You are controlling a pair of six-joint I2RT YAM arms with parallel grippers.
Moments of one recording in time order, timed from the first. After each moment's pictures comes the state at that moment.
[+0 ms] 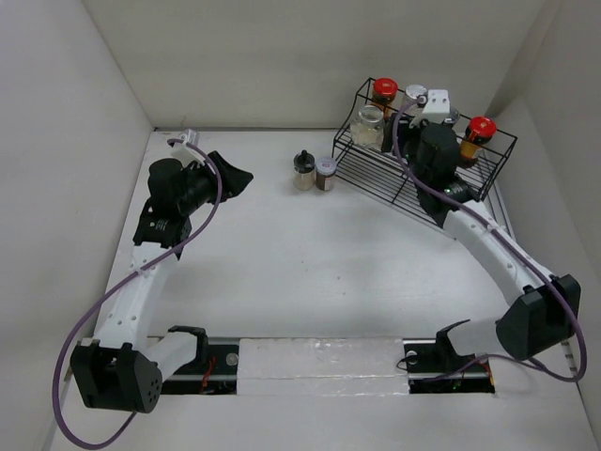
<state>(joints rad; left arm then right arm) -0.11 1.06 0.96 -0.17 0.41 -0.60 0.41 1.35 1.21 0.11 0.32 0.09</state>
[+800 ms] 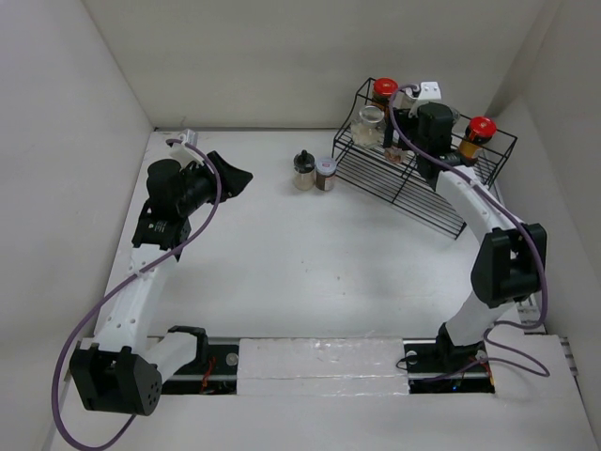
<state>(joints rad) -0.11 1.05 0.96 -0.17 0.41 -0.60 0.19 1.69 1.43 -0.02 0.13 0.05</state>
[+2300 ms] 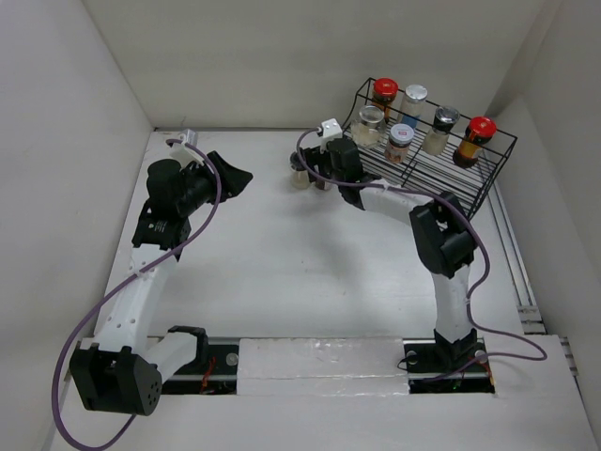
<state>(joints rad) -0.11 1.05 0.96 -0.17 0.41 -0.60 0.55 2.07 1.48 0.27 0.16 0.01</state>
